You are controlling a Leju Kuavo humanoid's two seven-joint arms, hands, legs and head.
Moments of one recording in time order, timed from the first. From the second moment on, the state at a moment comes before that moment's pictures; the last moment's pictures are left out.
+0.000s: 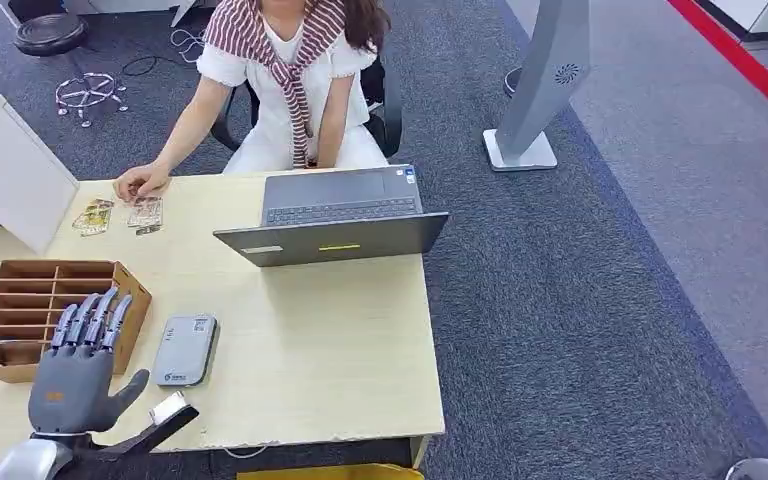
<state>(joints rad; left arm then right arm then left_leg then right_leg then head) 0.06 0.24 -0.12 -1.52 -1.27 0.35 -0.15 -0.07 0.22 -1.17 -0.21 1.37 0.16 0.51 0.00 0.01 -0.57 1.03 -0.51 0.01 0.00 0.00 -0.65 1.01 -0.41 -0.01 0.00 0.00</state>
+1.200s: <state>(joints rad) 0.18 0.21 0.02 -1.37 -1.16 0.62 -0.21 -0.07 0.22 -1.17 -0.21 1.38 0.16 0.51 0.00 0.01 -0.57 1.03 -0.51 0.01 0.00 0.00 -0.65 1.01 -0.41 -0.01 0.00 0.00</state>
